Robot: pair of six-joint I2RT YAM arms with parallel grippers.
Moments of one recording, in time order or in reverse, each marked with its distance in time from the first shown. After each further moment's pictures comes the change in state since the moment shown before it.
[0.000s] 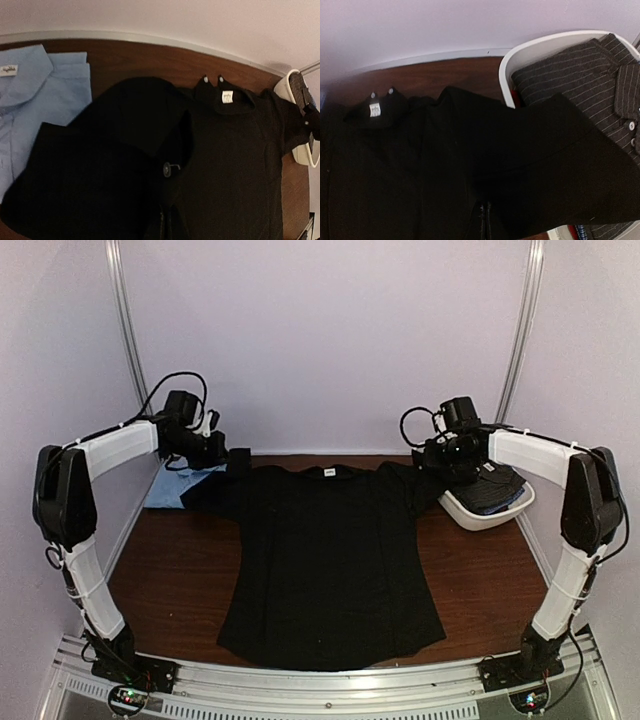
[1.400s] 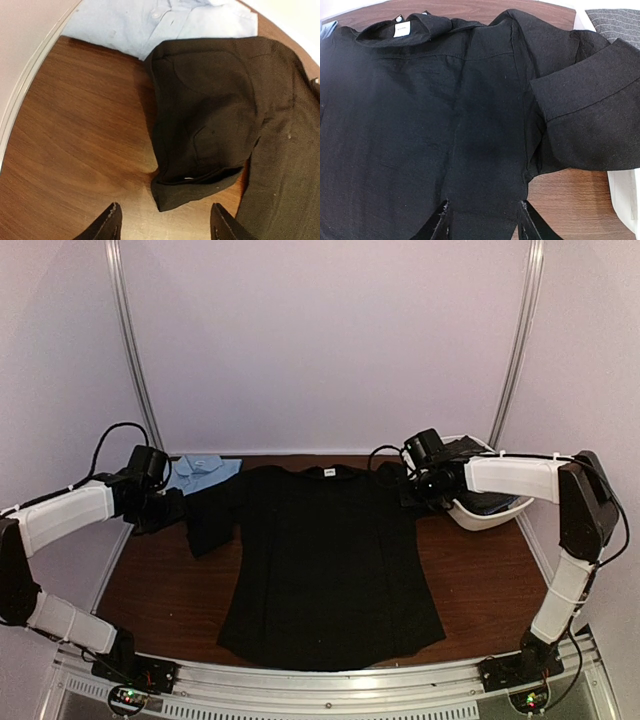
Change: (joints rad) left arm -0.023 -0.518 -0.697 -0.010 -0.472 -0.276; right arm 0.230 -0.019 -0.194 0.029 0.069 0.032
